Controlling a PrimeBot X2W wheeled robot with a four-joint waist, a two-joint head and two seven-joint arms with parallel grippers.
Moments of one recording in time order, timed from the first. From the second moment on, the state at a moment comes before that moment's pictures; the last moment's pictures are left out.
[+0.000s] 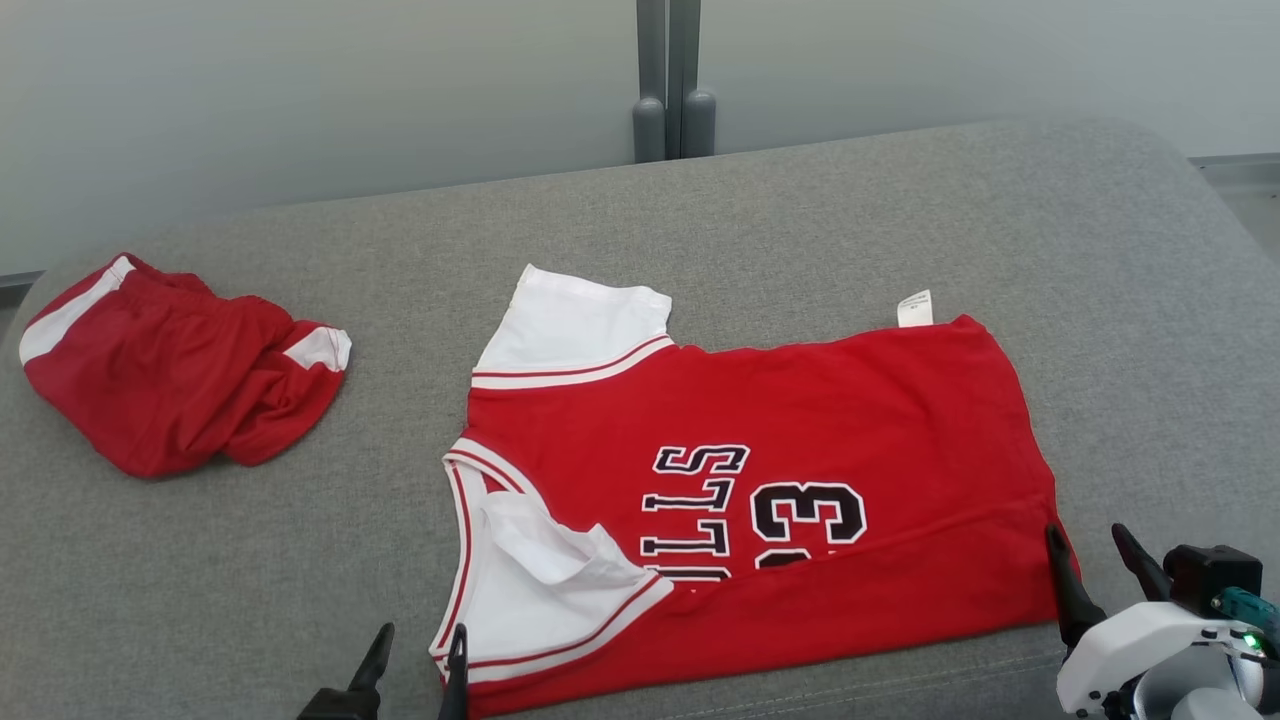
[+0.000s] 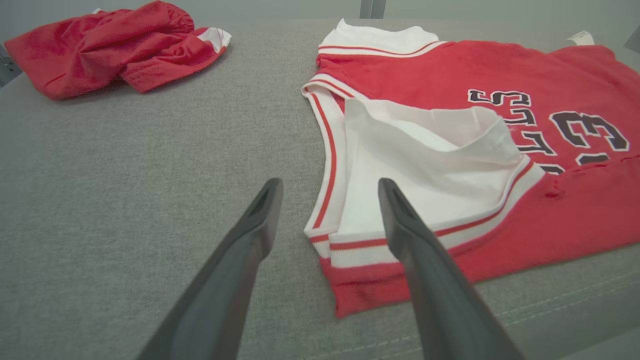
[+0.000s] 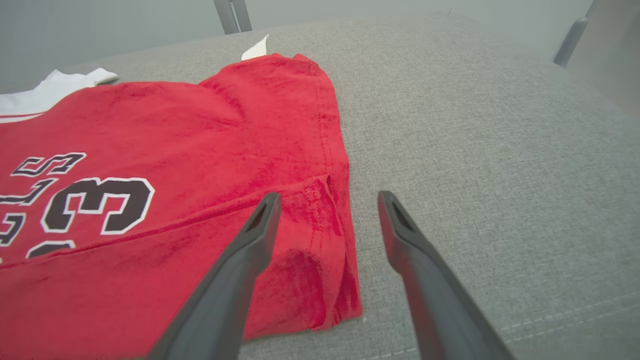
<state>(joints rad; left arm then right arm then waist) 0.10 0.05 -0.16 0.40 -0.16 -0.05 -0.26 -0.13 -0.25 0.05 0.64 0.34 0.13 -0.26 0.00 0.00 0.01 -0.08</state>
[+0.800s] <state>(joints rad) 0.11 0.05 -0.06 0.00 -0.06 0.06 -0.26 -0.05 -0.12 -0.06 0.25 0.24 0.13 -0.26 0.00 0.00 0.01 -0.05</state>
